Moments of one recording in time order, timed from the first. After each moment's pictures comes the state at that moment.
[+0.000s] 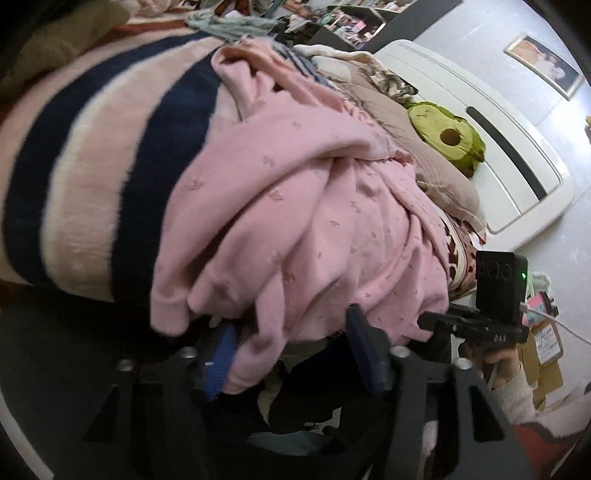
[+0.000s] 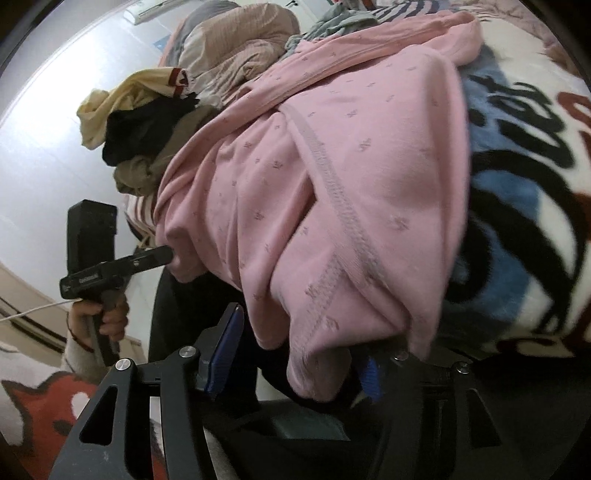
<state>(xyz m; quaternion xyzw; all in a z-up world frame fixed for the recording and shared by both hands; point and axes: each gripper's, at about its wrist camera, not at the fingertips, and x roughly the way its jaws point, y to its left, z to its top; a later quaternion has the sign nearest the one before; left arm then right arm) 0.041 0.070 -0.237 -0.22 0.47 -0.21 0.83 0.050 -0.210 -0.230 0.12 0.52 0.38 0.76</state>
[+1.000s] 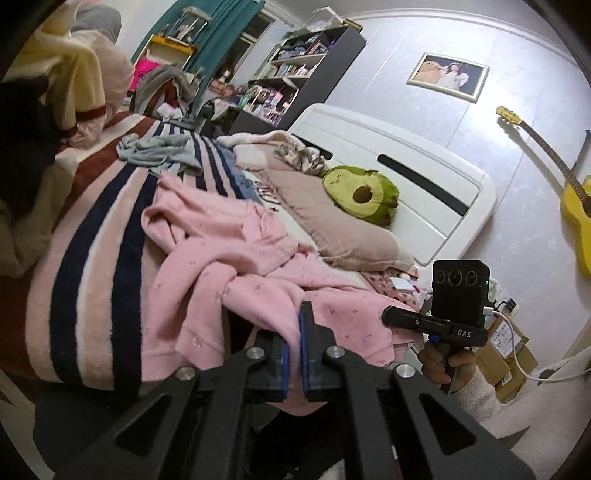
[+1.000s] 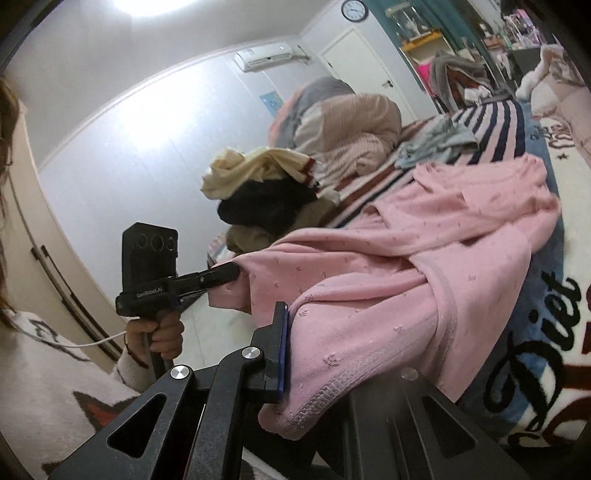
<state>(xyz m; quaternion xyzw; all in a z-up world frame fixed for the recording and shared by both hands) -0.020 0.083 -0.102 -0.19 0.28 -0.30 0.89 0.006 -0.208 -0.110 0.14 0.31 0.50 0.79</state>
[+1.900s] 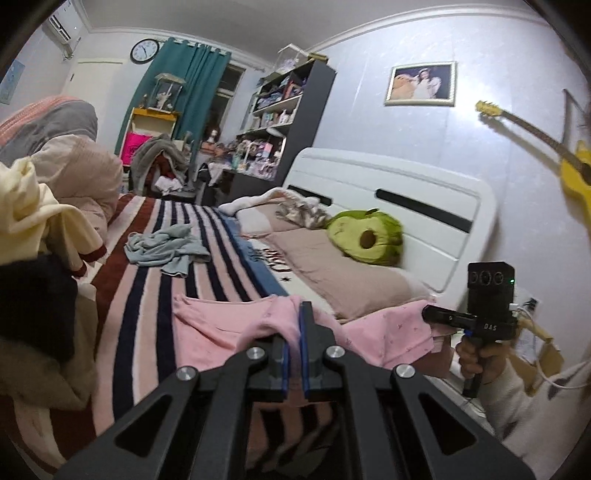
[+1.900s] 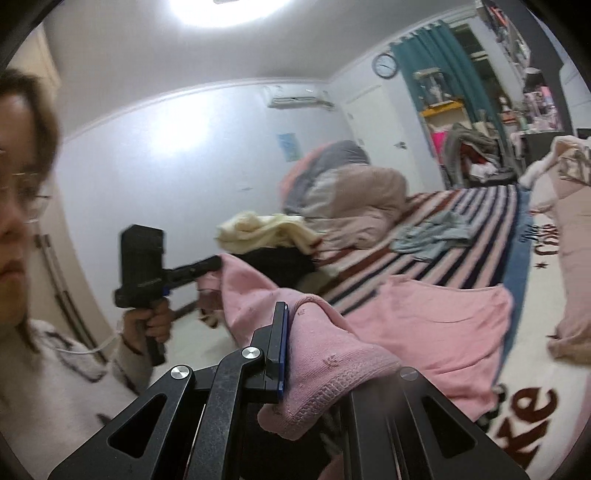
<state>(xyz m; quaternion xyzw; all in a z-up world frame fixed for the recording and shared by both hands) 0.022 0.094 -0.005 -0.11 0.19 -0.26 0.94 0.037 -0.241 -0.034 0.09 0.22 0.47 0.85</state>
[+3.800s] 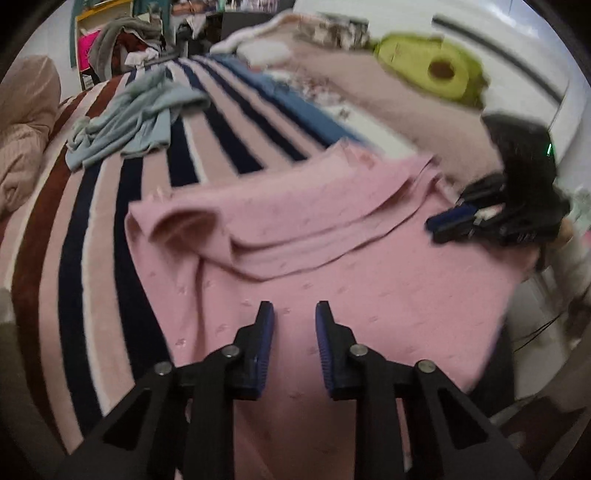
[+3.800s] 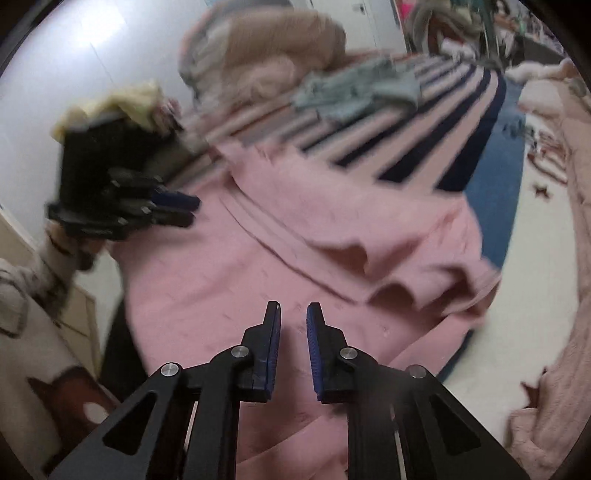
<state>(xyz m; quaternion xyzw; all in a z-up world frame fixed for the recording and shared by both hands) 0.271 0.020 -0.165 0.07 0.49 -0.26 0.83 0.259 -0.207 -0.169 -0.06 0.51 0.40 0.76</state>
